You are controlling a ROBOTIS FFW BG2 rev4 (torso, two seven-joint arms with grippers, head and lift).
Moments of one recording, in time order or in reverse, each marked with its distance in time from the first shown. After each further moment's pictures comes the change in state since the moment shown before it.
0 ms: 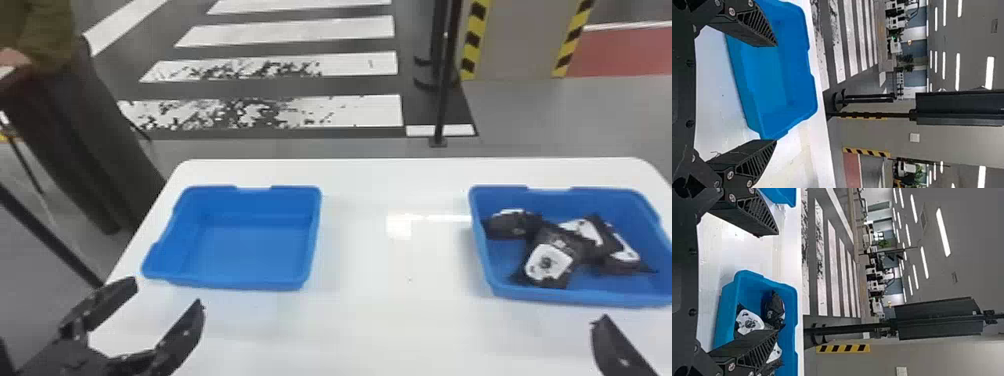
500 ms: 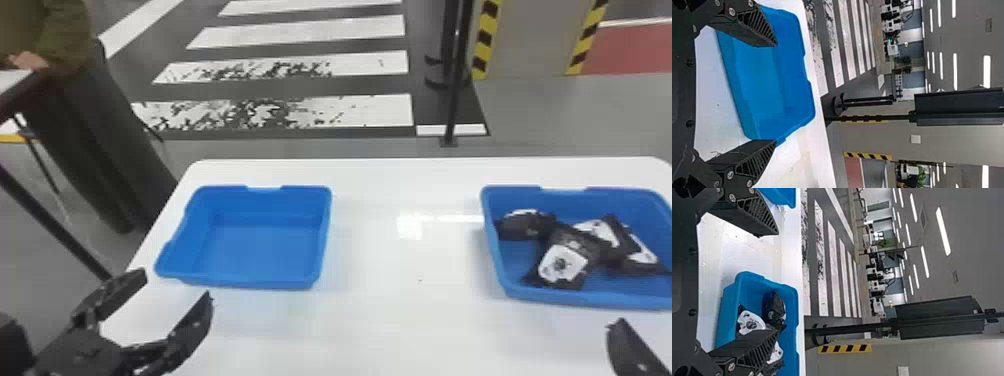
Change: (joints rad) left arm -0.024 0.000 0.007 -0.005 -0.031 0.005 0.000; right arm 0.003 0.001 0.000 -0.002 -0.009 0.004 0.000
